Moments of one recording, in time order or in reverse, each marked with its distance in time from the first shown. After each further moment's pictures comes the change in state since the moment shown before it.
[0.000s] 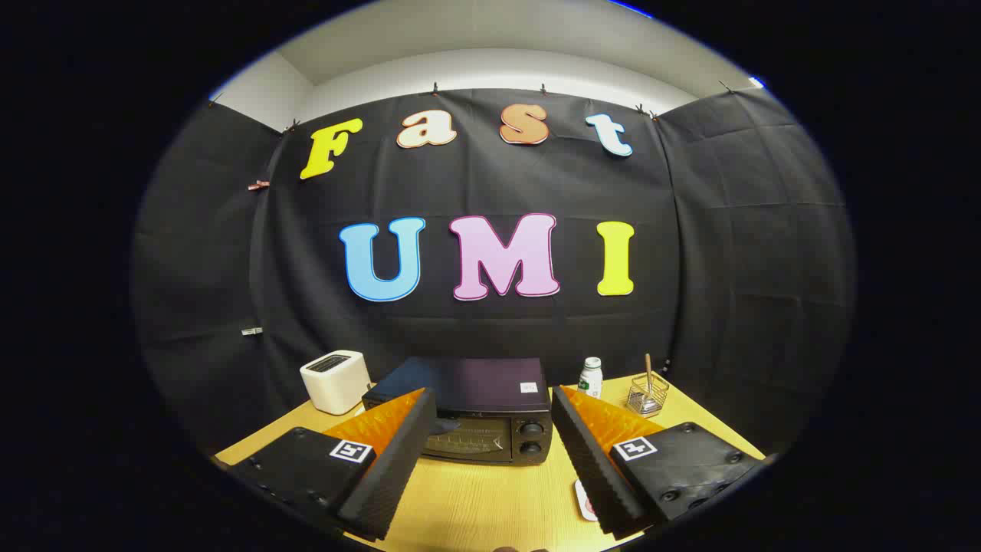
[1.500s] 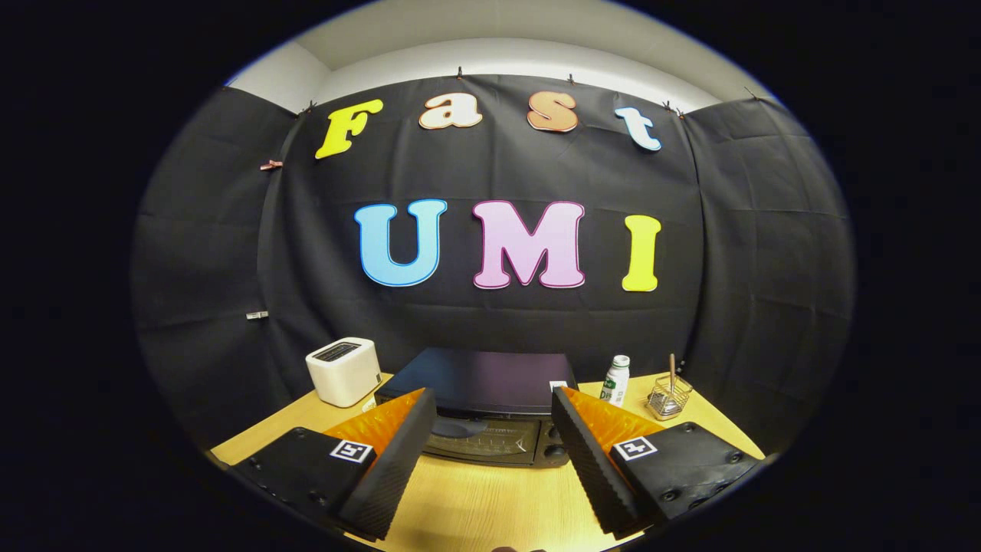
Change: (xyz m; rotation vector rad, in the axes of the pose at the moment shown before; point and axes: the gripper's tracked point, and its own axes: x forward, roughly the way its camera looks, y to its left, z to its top) arm 0.041 0.049 -0.015 -0.042 0.048 0.048
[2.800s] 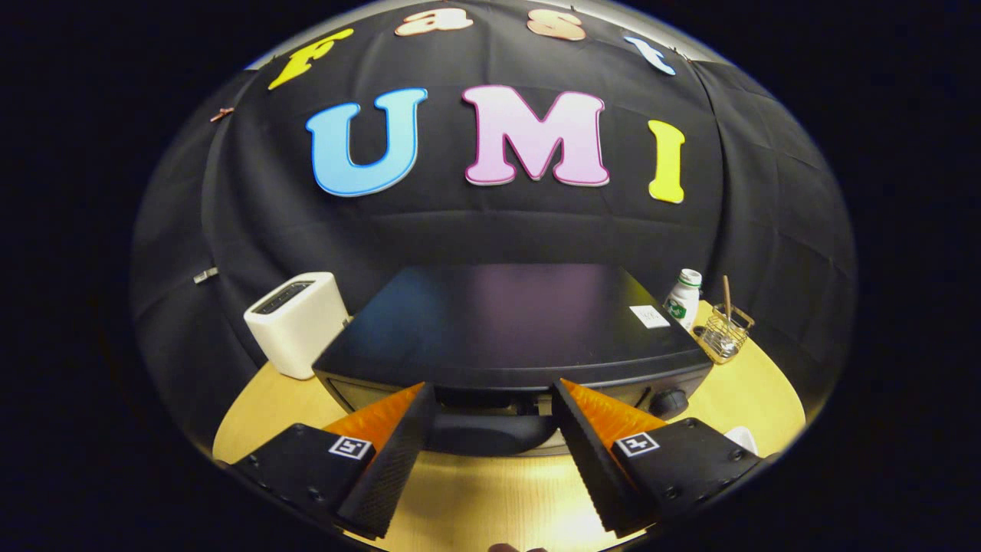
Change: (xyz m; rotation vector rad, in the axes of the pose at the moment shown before) arm 0.157 0.044 -0.136 0.033 0.286 -0.105
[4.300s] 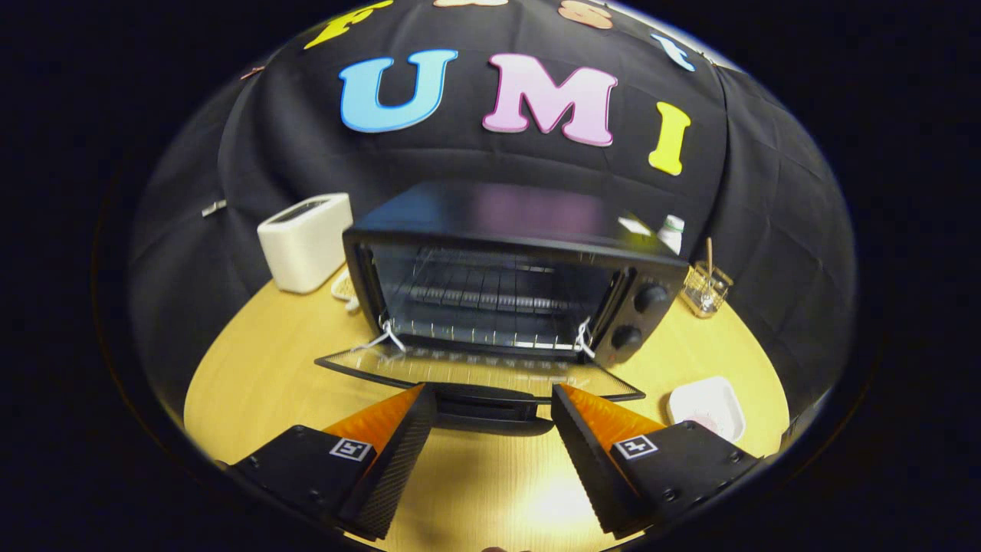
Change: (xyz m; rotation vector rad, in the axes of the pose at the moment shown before) arm -0.085 0.004 -0.133 -0.117 0.296 -0.003
